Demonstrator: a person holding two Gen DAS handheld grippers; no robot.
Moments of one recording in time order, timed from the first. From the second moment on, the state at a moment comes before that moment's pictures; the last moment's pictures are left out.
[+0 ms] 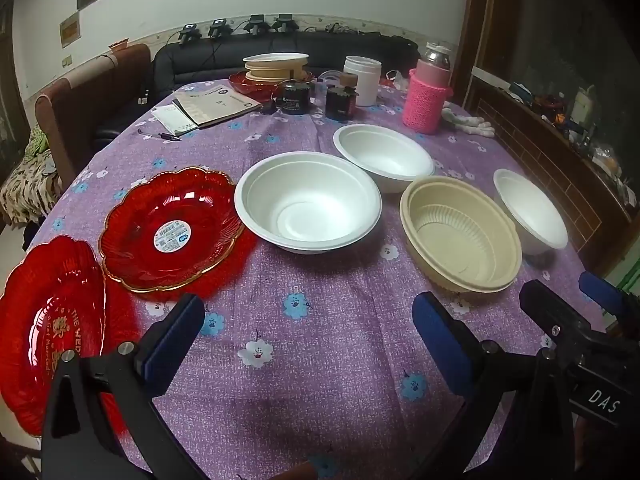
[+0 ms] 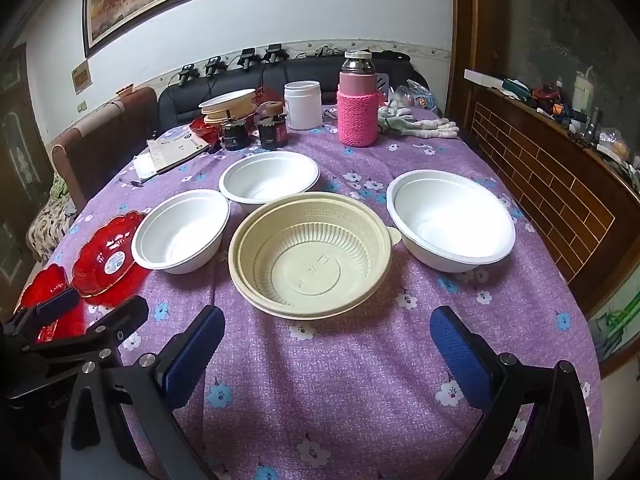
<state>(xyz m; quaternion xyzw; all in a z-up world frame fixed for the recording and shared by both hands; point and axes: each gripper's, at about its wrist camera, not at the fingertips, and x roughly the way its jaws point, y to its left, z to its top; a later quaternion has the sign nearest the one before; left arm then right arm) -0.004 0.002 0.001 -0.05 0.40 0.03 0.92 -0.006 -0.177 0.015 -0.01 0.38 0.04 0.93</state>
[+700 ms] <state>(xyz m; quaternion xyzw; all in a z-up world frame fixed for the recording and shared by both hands) -0.003 0.000 -0.002 -0.05 0.40 0.03 0.91 -0.003 -0.187 0.014 0.00 0.38 0.03 0.92</state>
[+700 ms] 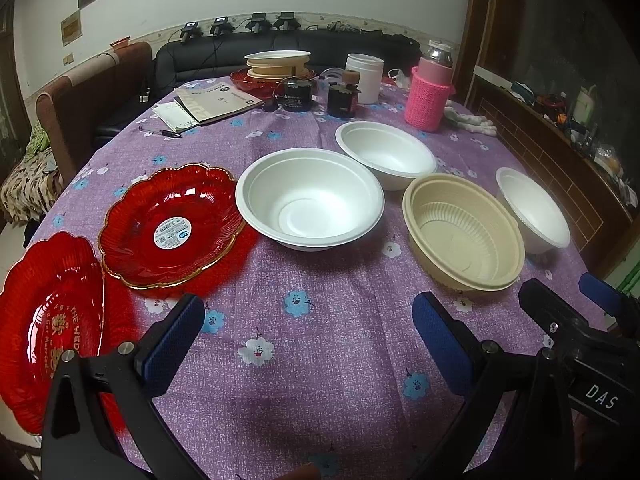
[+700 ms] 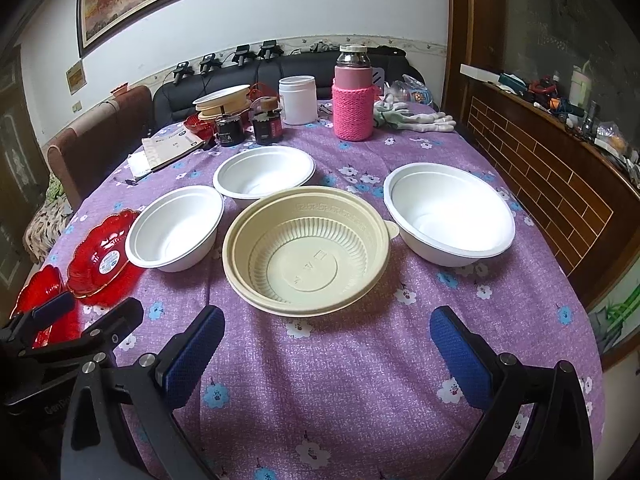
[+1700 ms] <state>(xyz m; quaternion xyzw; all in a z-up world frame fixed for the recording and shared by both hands) -0.003 0.003 -0.004 -0.05 0.40 0.03 0.91 -0.001 -0.182 0.014 -0.01 0.38 0.03 0.92</state>
